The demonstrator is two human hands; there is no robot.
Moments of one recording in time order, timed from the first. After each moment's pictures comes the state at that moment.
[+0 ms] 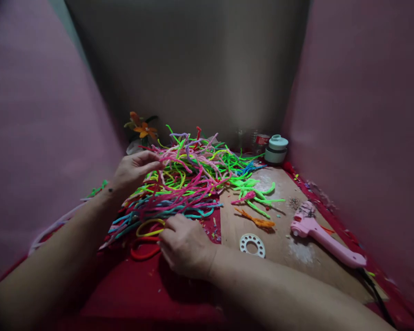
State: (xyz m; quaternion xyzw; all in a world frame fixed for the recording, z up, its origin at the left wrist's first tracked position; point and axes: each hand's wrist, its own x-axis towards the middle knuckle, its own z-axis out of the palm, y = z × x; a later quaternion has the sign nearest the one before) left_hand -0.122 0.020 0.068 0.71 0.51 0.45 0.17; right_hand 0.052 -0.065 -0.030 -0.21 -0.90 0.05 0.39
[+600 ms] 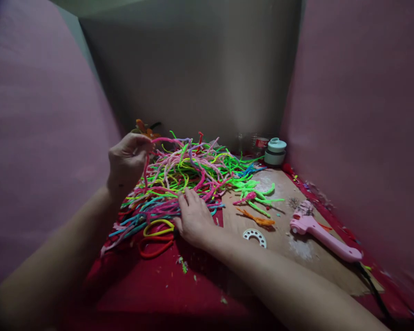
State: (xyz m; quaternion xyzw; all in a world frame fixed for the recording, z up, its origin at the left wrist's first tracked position) left_hand -0.116 0.015 0.104 0.71 0.45 0.52 -0.15; right_hand 0.047 -0.032 -0.030 -0.38 -0.86 0.11 0.33
